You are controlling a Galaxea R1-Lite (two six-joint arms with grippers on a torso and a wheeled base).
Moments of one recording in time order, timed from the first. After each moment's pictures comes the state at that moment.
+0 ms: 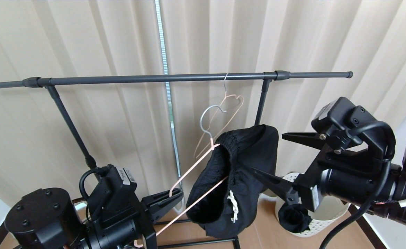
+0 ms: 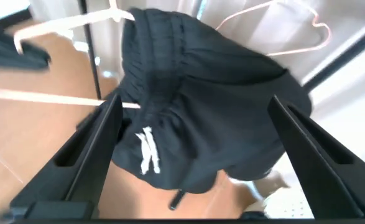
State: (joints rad) left arm -0.64 1.75 -0.11 -1.55 -0.26 0.08; right arm 0.77 1.39 -0.74 -0.34 -0.13 -0.21
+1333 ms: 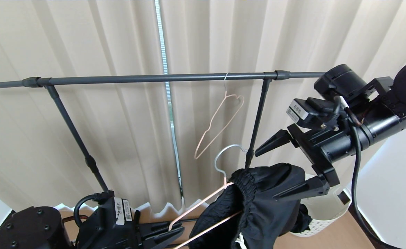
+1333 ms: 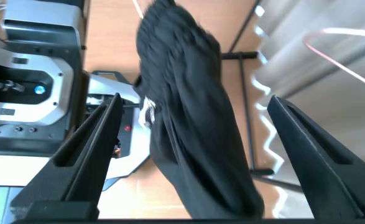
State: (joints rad) left arm -0.67 1.74 0.00 -1.56 -0.41 0.15; right arm 0.39 1.80 -1.55 0.86 0.79 -1.00
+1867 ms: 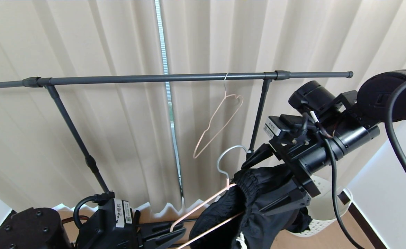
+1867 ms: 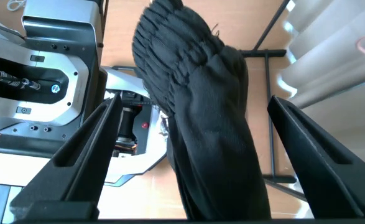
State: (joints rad) left arm -0.69 1.74 0.00 -1.57 -0.40 0.15; right arm 0.46 1.88 -1.54 0.86 0.79 -0.98
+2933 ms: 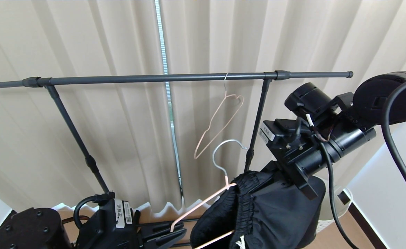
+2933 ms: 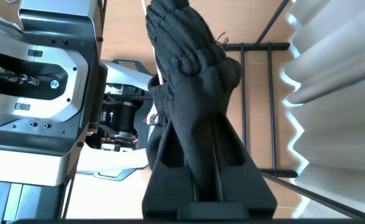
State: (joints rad) left arm -0.69 1.74 0.00 -1.57 -0.40 0.15; right arm 0.48 1.88 -1.54 0.85 0.75 -0.97
